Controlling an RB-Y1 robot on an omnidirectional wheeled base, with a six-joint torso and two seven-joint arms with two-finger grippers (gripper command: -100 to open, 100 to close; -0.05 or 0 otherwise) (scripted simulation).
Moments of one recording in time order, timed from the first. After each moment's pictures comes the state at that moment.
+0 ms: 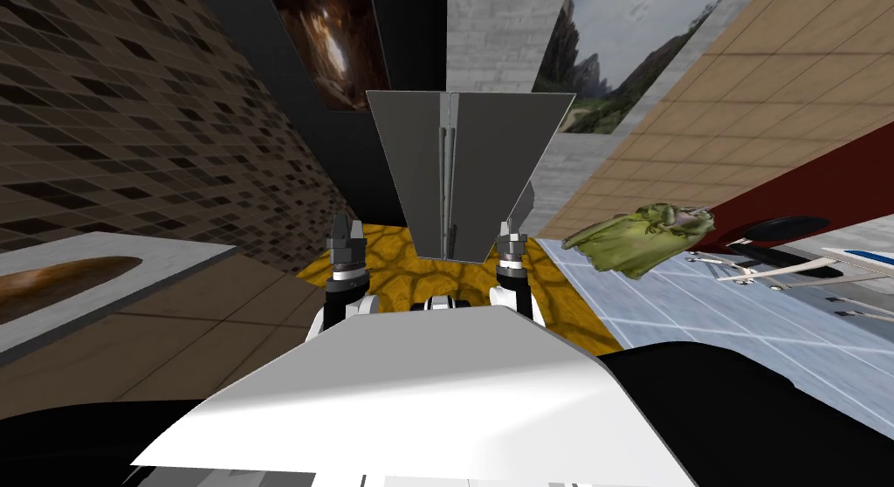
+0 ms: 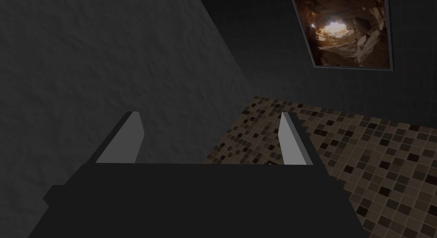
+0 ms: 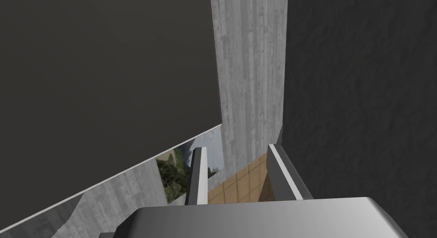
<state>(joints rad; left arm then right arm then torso) 0.50 0.03 -0.02 -2.29 -0.11 -0.56 -0.17 0.48 -0.01 0.05 -2.26 0.00 -0.44 -0.06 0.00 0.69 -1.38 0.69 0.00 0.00</state>
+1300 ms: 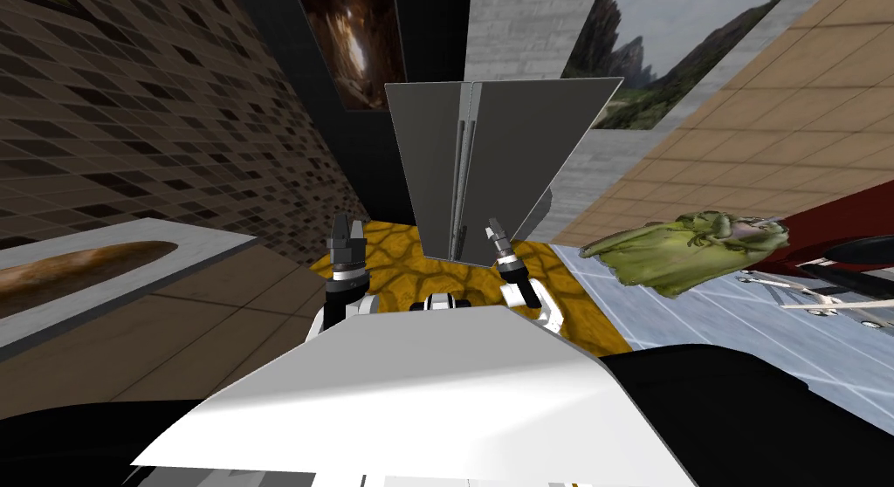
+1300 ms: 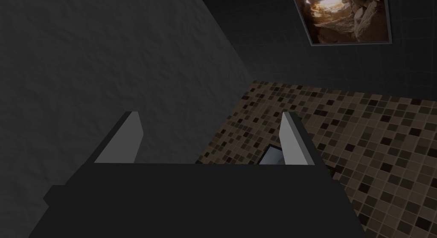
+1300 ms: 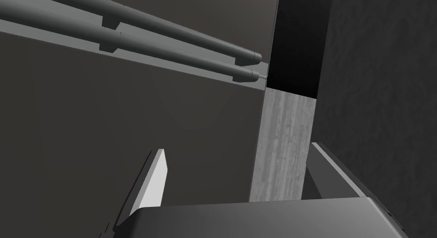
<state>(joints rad) 0.50 0.03 -0.02 -2.29 -0.11 -0.56 -0.17 0.39 -0.36 0.06 -2.20 0.12 -0.26 -0.08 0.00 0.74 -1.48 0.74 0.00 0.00</state>
